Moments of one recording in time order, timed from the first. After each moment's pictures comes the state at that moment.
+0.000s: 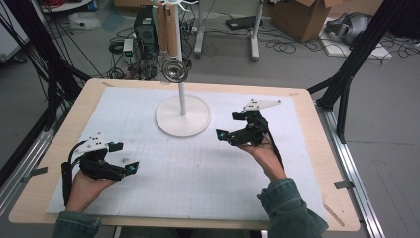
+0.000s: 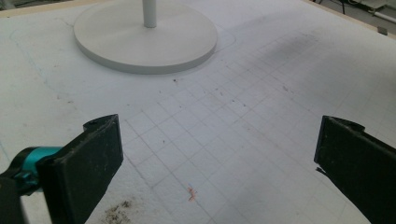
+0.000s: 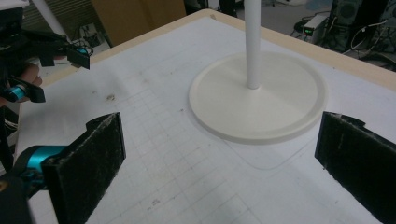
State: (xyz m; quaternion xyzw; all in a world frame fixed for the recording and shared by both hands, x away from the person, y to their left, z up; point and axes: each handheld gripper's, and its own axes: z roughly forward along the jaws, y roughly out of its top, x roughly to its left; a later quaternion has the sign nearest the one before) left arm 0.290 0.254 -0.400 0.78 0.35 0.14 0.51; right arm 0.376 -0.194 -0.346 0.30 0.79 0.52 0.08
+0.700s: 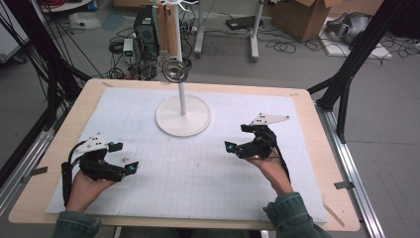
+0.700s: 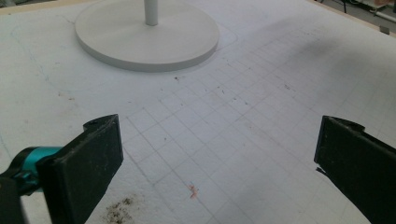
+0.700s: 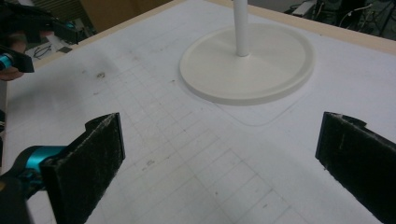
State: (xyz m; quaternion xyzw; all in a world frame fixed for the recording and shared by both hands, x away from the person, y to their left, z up) left arm 0.289 0.255 -0.401 0.78 0.35 0.14 0.50; right arm 0.352 -0.217 -0.373 0.32 0.79 0.51 0.09
